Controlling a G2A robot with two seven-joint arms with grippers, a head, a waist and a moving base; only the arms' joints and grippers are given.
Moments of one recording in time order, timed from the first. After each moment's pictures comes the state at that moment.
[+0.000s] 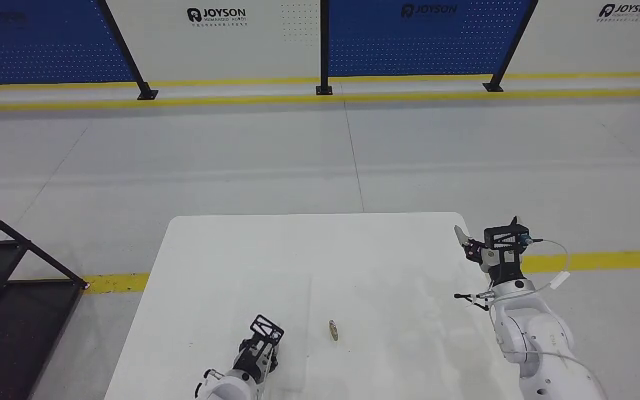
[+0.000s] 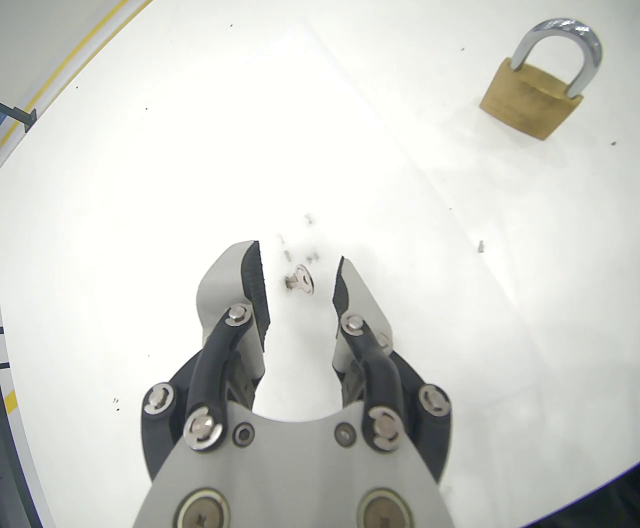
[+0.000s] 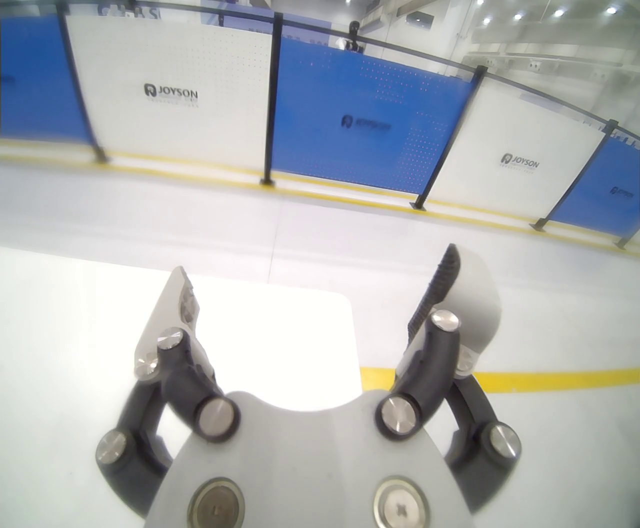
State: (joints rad) left arm 2.03 -1.19 -1.20 -1.88 1.70 0.05 -0.44; right arm -1.73 -1.15 1.60 -1.80 -1.33 0.00 0.00
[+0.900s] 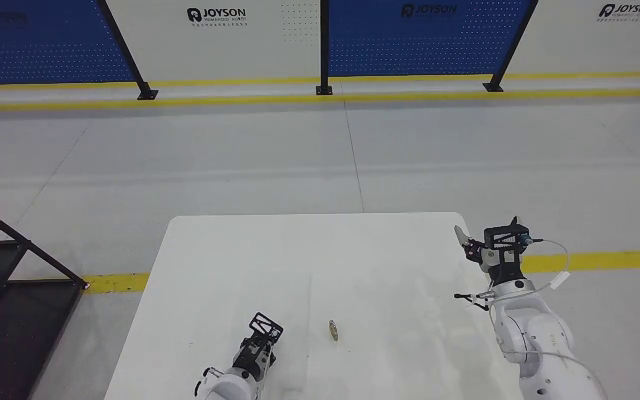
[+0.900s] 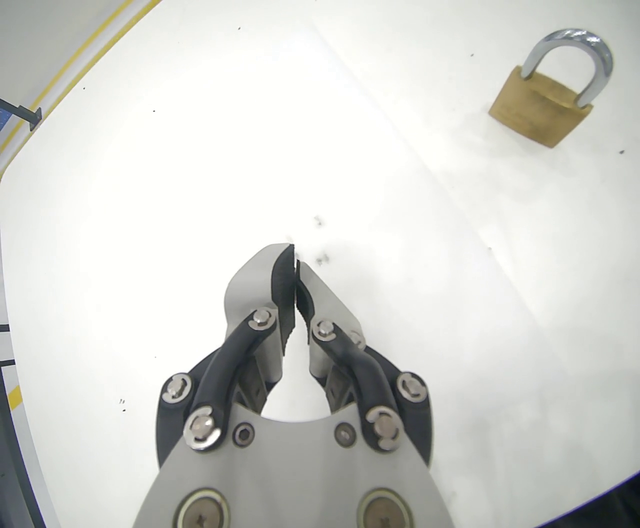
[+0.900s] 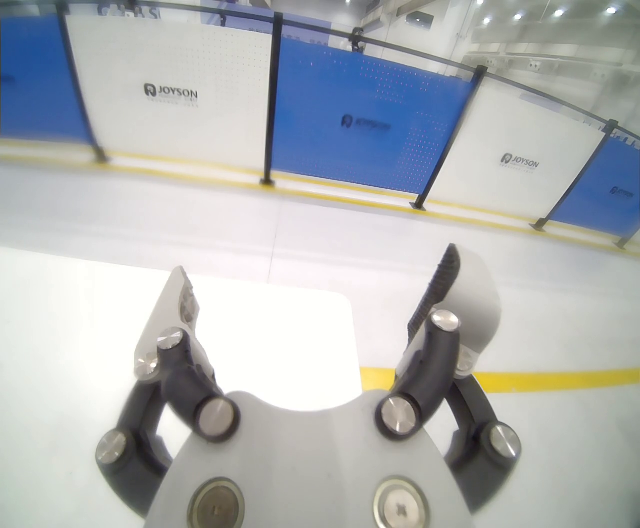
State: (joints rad) left arm 2.03 -1.19 -1.20 -1.90 1.70 0.07 -0.44; right arm -1.73 -1.15 1.60 -1.80 -1.33 0.00 0.00
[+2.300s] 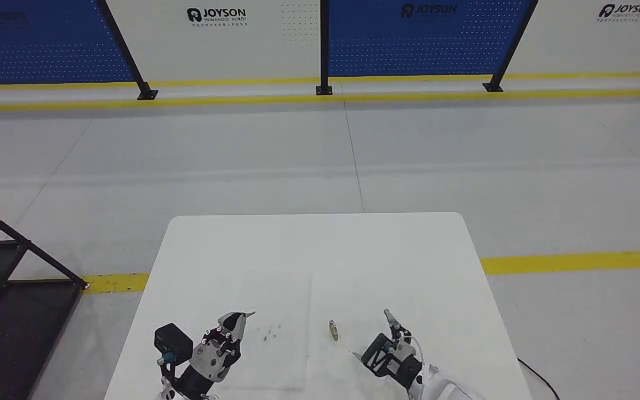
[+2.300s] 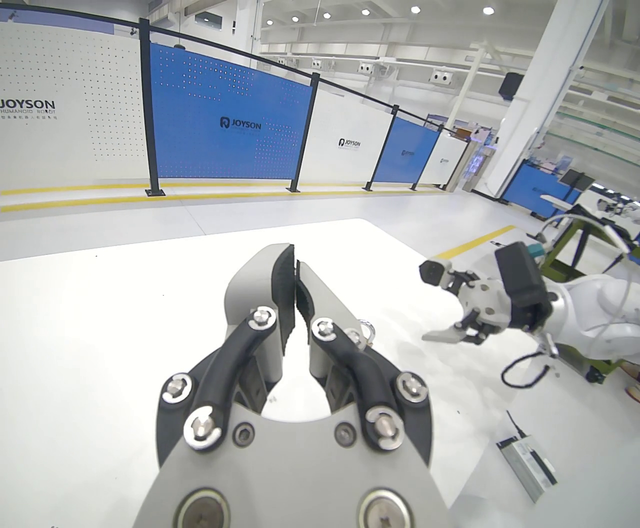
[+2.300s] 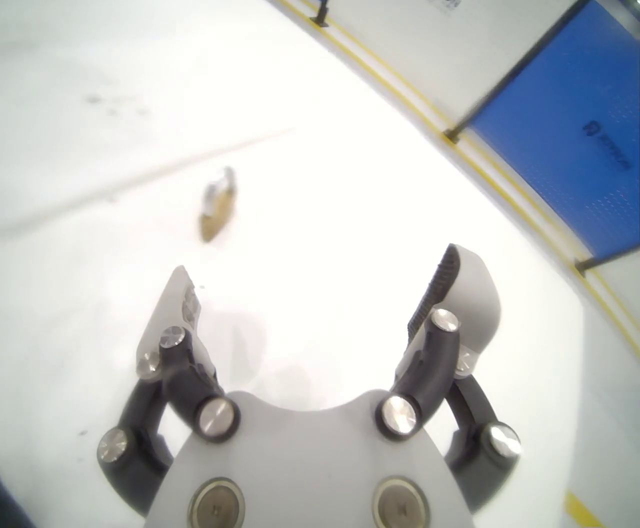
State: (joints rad) left arm 2.24 -1.14 -1.54 -1.91 1.18 -0.46 0.47; right arm -1.96 -1.16 1.17 -1.77 -1.83 -0.22 -0.07
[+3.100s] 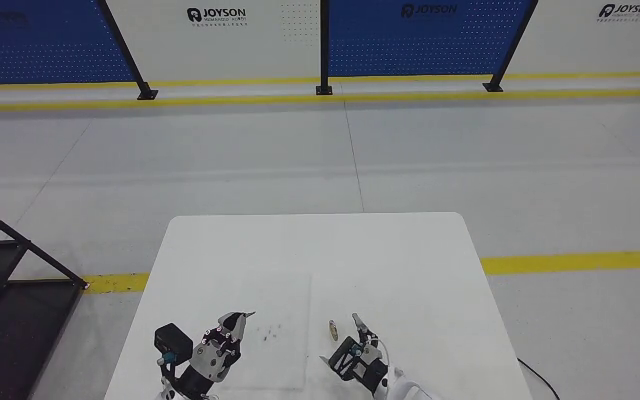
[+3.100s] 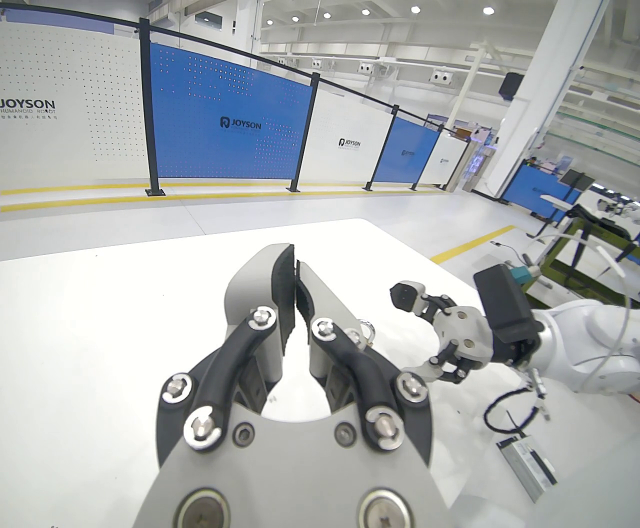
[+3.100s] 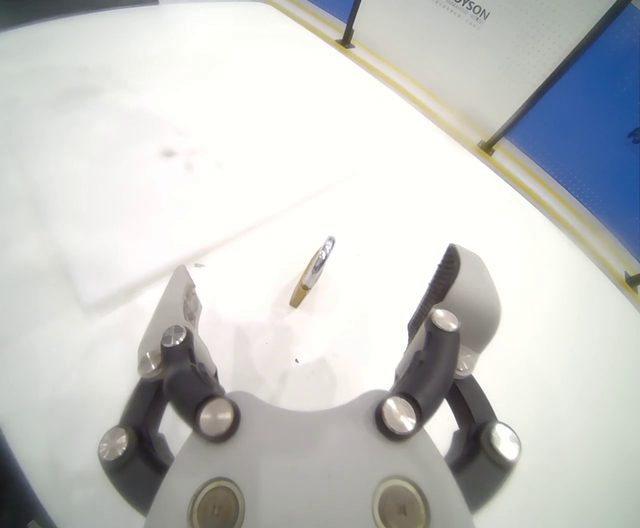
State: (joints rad) left arm 2.24 -1.14 -1.54 -1.91 1.18 -0.46 0.47; right arm -1.84 -1.20 0.97 -1.68 -1.75 -0.09 -0.05
